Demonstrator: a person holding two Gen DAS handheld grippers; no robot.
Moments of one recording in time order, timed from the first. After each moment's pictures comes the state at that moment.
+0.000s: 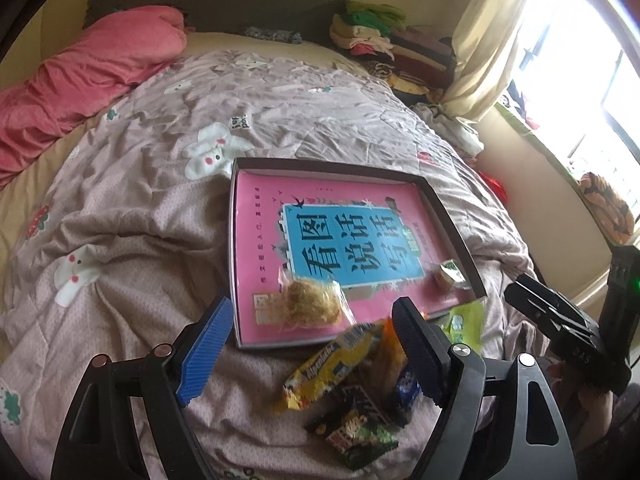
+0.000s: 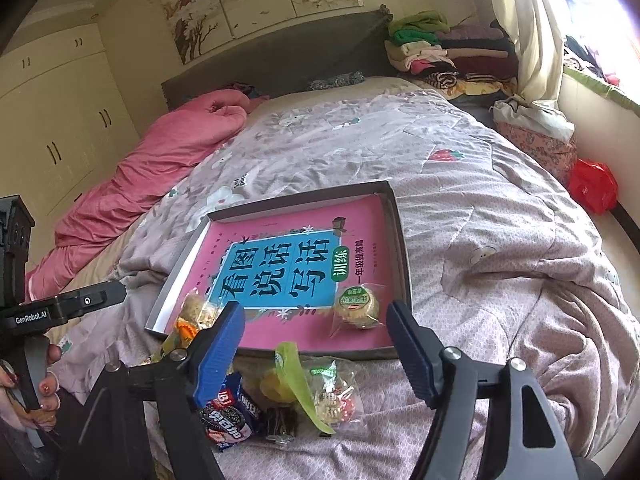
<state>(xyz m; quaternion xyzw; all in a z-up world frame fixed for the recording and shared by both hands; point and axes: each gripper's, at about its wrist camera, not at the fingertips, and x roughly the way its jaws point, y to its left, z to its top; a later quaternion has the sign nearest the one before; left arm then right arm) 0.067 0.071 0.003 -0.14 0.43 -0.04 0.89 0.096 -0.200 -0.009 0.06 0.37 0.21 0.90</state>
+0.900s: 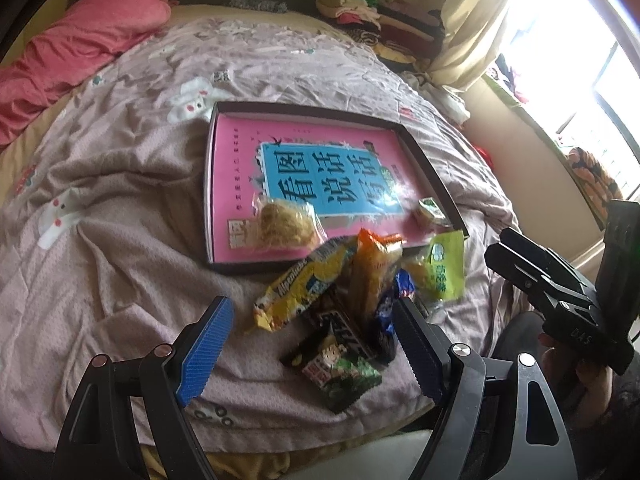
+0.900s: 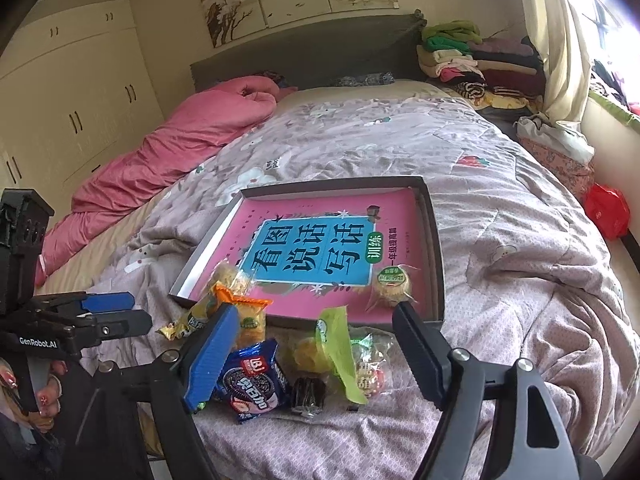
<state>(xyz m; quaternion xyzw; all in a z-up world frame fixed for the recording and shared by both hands) 0.032 0.052 -0.019 -0.14 0.47 -0.07 0.87 0.065 -0.179 -0.008 0.01 0.36 0.25 0.90</state>
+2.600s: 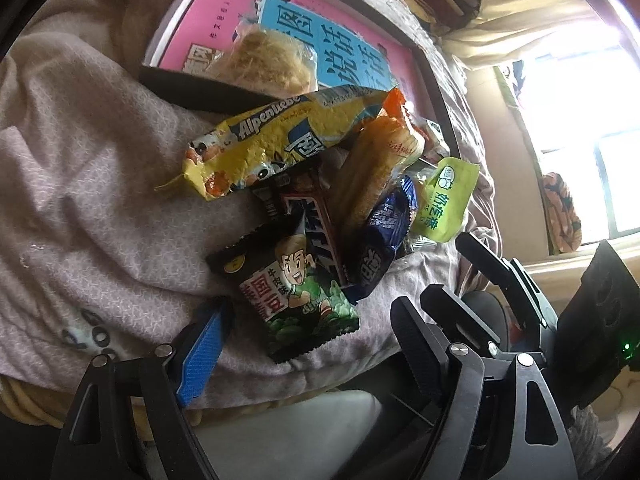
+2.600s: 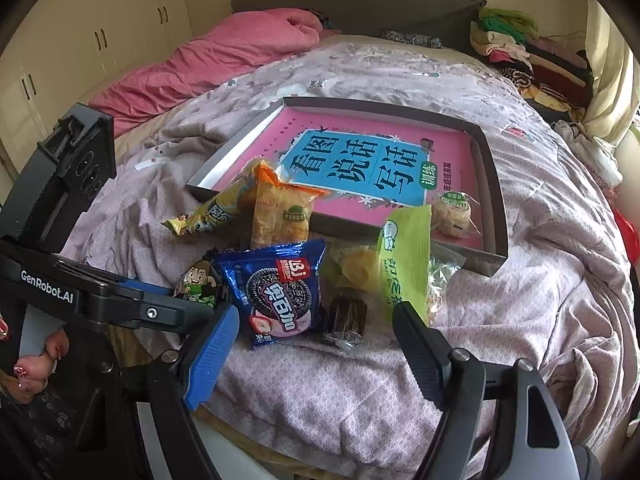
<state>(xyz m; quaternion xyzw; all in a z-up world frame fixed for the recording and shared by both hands) 0.036 0.040 -0.108 -0.31 0.58 -0.13 0.74 0.036 -0.139 -0.056 -0.10 0.43 0.29 0.85</state>
